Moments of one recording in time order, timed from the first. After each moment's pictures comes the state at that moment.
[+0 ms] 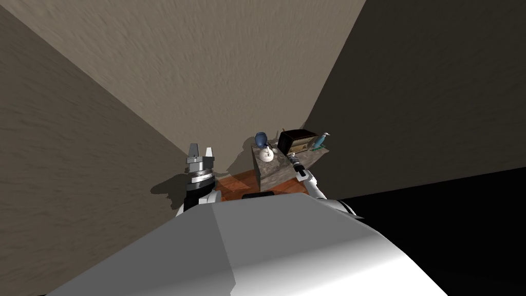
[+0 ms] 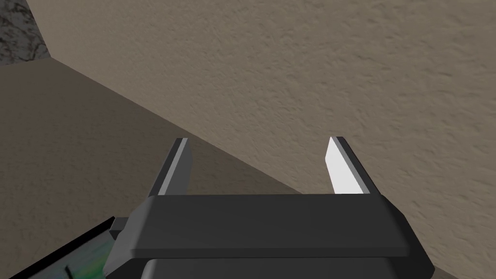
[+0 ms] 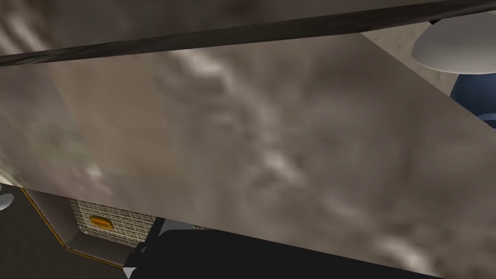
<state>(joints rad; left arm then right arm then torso) 0.55 -0.04 0.00 -2.22 -0.07 -0.58 0.03 -0.15 -0.38 -0.22 -0.91 0.41 -0.47 0.79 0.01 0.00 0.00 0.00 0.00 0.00</state>
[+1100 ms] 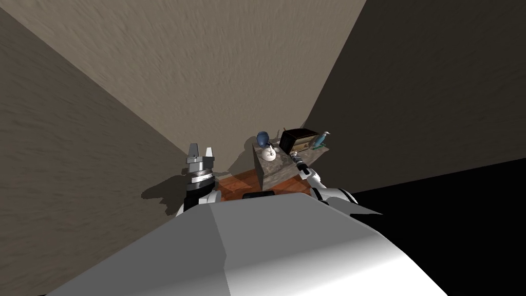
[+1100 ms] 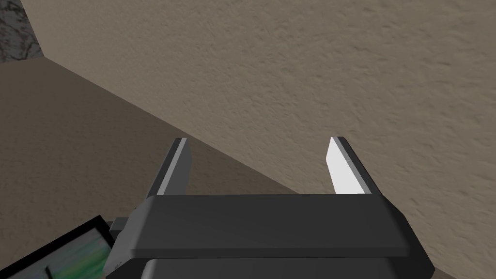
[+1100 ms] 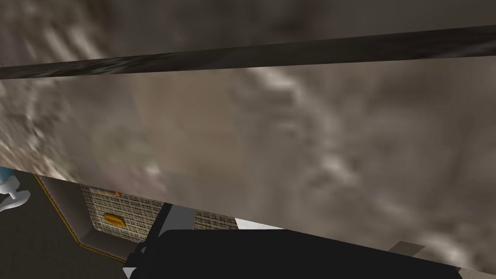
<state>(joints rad) 0.55 -0.04 0.00 -2.22 -0.07 -0.58 0.03 -0.29 -0.50 -0.18 -0.61 0.30 -0.60 0.82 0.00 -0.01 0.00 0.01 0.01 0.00</state>
